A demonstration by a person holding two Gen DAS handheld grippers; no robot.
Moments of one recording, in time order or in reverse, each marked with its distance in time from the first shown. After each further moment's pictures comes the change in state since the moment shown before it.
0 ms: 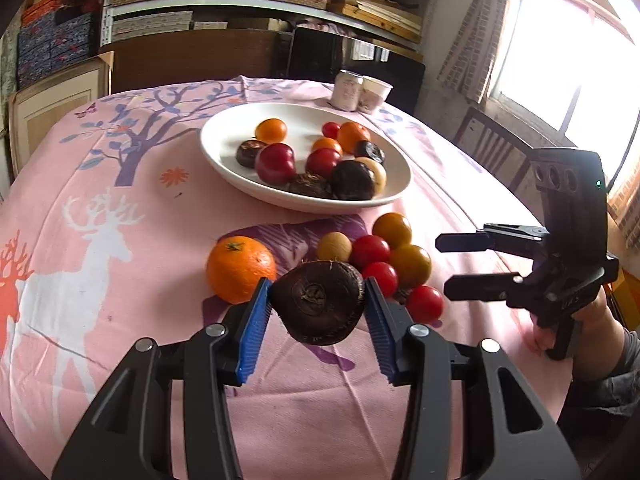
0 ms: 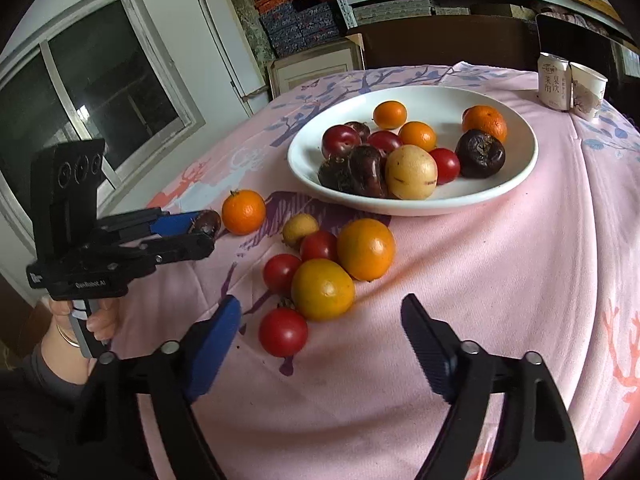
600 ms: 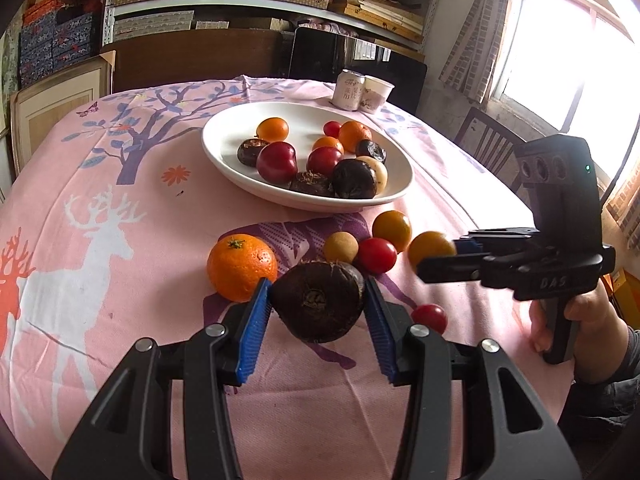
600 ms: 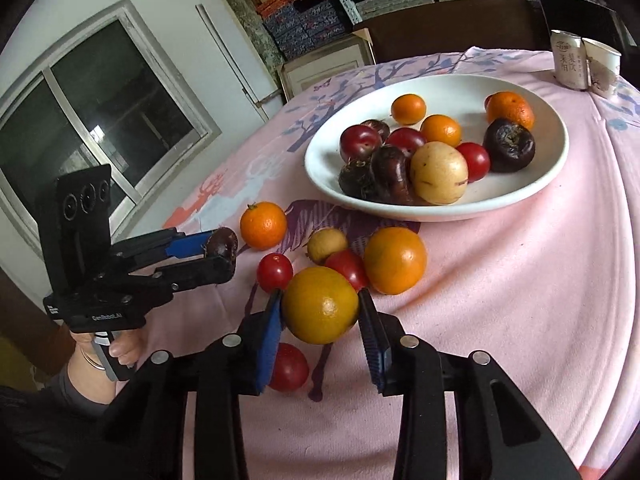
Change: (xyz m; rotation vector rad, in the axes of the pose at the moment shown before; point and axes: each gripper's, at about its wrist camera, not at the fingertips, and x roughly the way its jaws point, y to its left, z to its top) left arm -0.002 0.000 -0.002 0.005 -0.001 0.003; right arm 0.010 -0.001 0.002 0.060 -0.002 0.096
